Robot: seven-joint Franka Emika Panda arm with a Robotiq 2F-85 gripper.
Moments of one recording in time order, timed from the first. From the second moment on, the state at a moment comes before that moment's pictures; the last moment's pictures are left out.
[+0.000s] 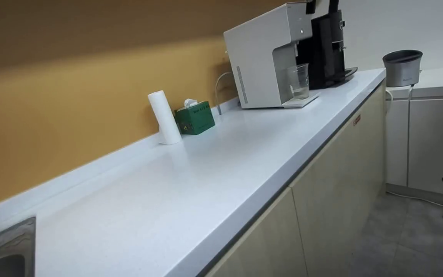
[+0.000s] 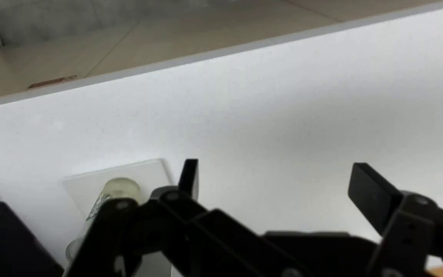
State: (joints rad) arm -0.14 -0.47 -0.23 -2.30 0.02 2.06 -0.16
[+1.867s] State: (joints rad) arm -0.16 -0.26 -0.42 -2.29 0.25 2.75 -0.38
